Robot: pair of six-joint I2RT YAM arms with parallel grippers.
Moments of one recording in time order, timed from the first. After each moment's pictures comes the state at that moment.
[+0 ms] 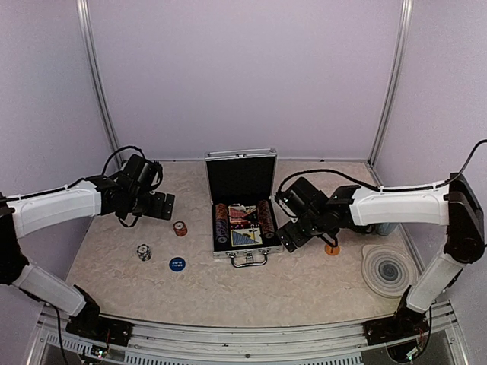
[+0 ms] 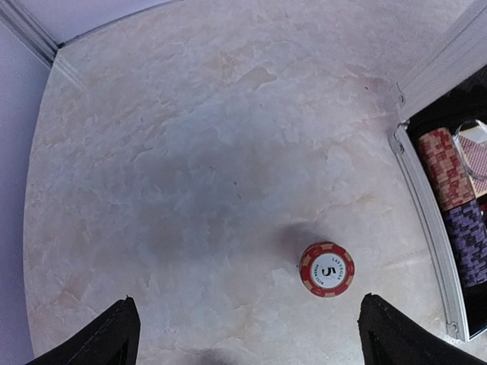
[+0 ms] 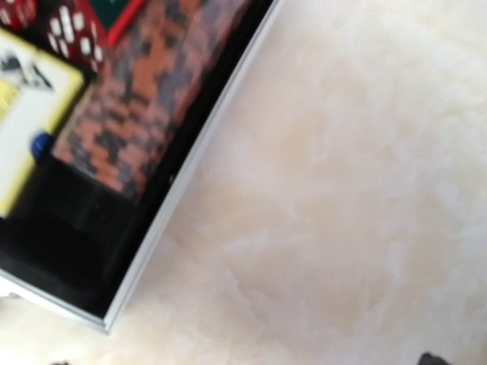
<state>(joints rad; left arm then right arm) -0.54 1.38 0.95 -0.44 -0.37 -0.22 0.90 1.65 1.10 -0.50 0.40 0.14</state>
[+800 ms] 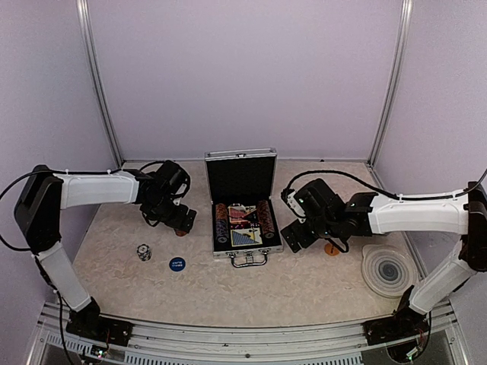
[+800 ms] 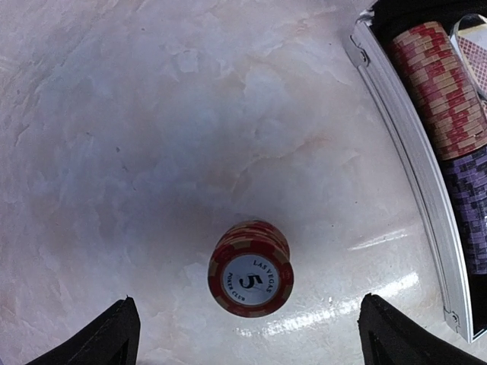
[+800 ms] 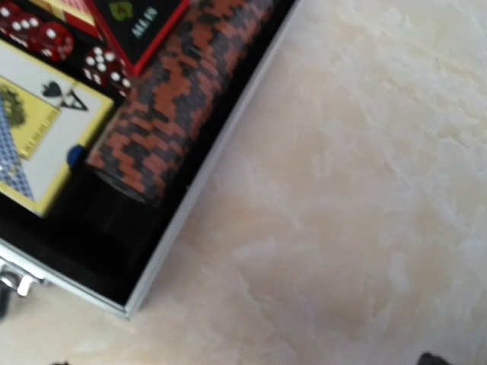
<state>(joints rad) -0.58 1.70 1.13 -0.56 -0.20 -0.20 0.90 1.50 0.96 -0.37 0.37 0.12</state>
